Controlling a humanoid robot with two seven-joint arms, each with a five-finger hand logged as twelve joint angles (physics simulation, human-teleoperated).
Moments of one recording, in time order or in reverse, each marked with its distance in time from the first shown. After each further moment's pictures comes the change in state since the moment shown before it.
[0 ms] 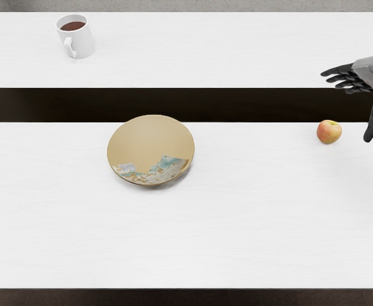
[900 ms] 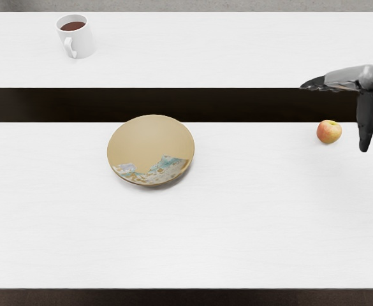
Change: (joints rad) left arm 0.001 0.000 0.000 0.000 0.000 0.000 0.000; right arm 0.028 0.045 -0.002 0.261 -0.334 -0.001 -0.103
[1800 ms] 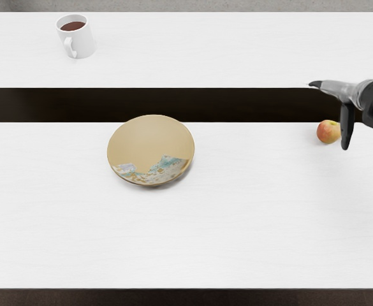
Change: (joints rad) left arm -0.001 0.000 0.000 0.000 0.000 0.000 0.000; right arm -0.208 0.197 -0.002 -0.187 -0.337 -0.342 0.000
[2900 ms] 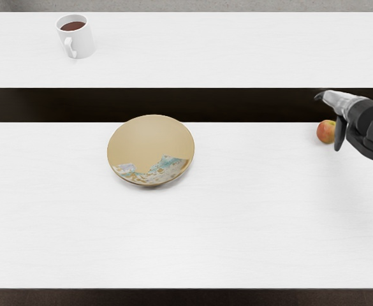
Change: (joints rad) left arm 0.000 0.000 0.000 0.000 0.000 0.000 0.000; right arm -0.097 0.143 -0.025 -0.191 -0.125 -0.188 0.000
